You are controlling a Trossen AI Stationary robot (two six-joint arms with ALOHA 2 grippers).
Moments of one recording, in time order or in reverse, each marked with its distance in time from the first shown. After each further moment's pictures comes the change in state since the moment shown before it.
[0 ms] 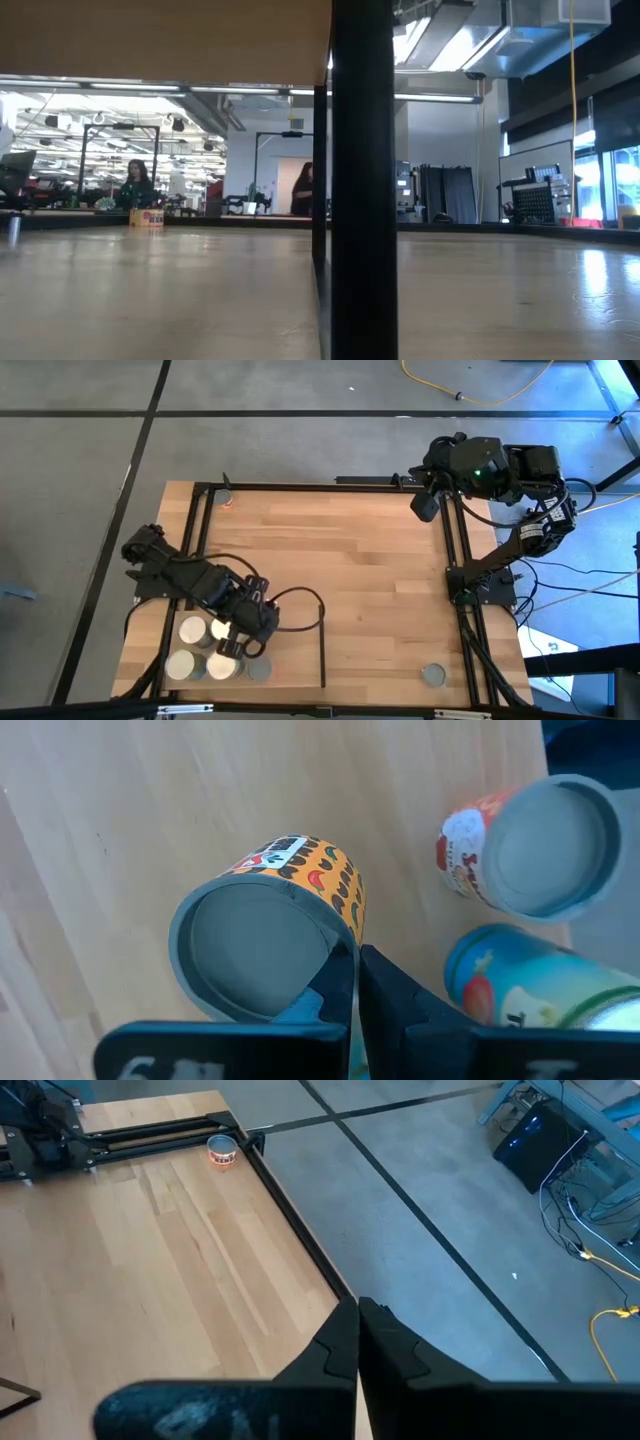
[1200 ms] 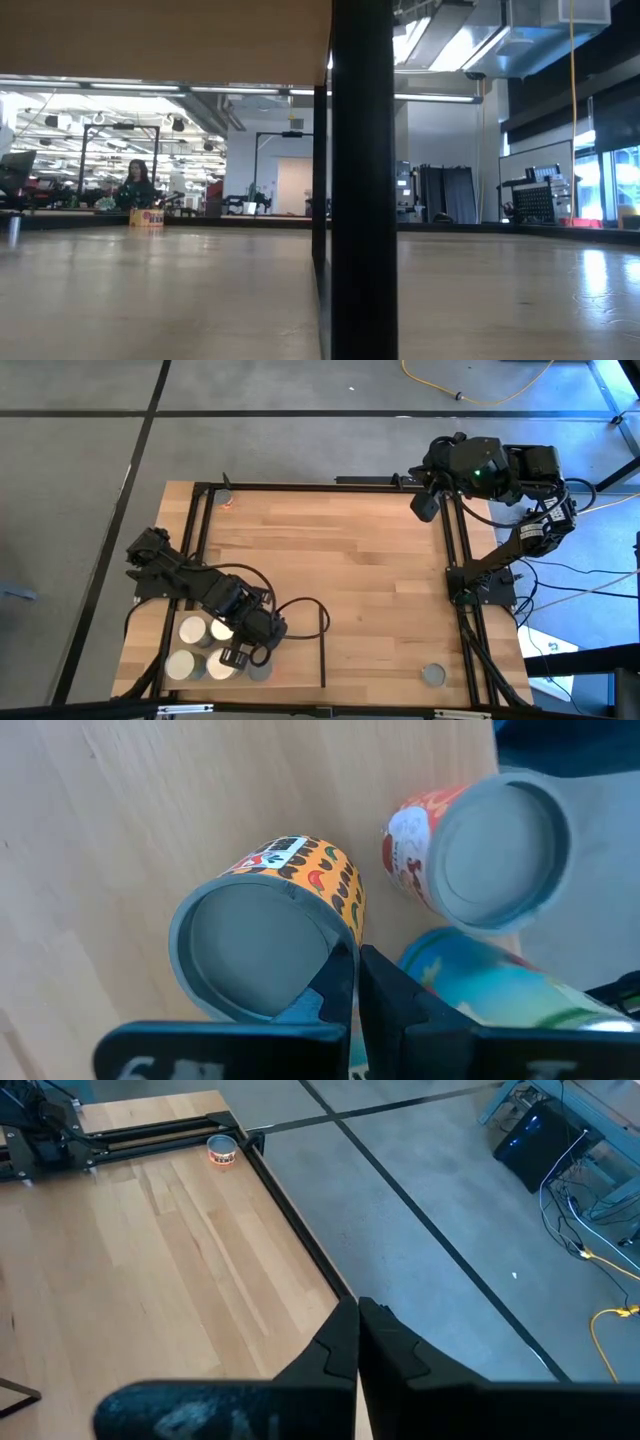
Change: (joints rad) left arm -0.007 0.039 -0.032 0.051 0.127 -0.015; right arm 0.000 0.000 0.000 0.000 0.000 0.002
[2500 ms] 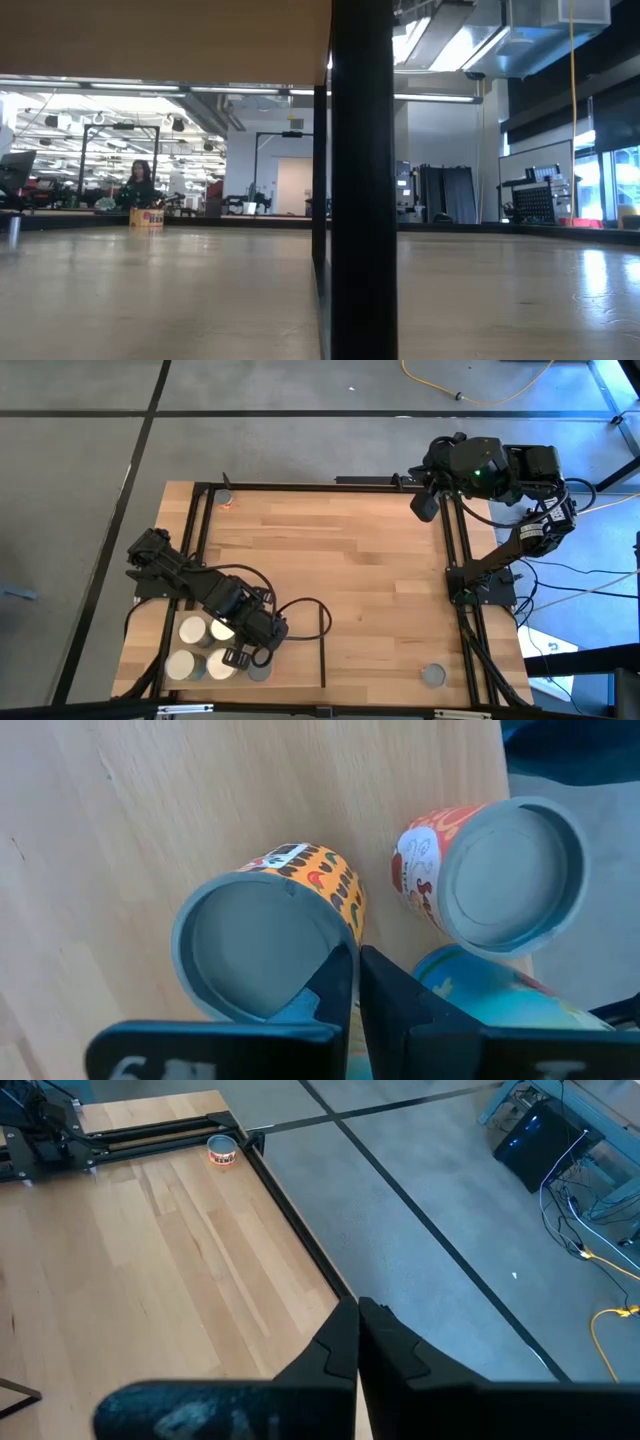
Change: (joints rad) left arm -0.001 0.010 0.000 0.023 -0.031 0.001; right arm 0.000 0.000 0.000 0.000 0.000 0.000
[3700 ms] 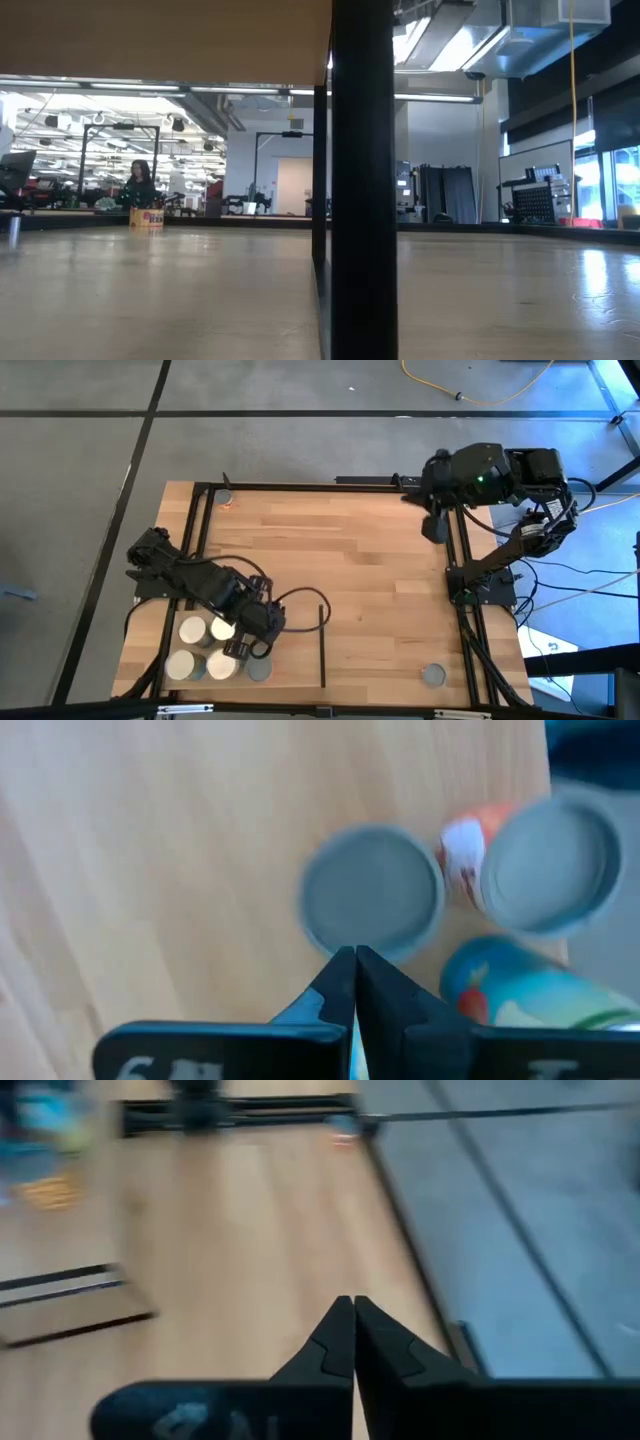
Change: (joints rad) left arm 0.014 0.006 0.100 -0.112 -0.100 -0.001; right arm 0.041 -0.006 0.000 -0.019 -0.267 -0.110
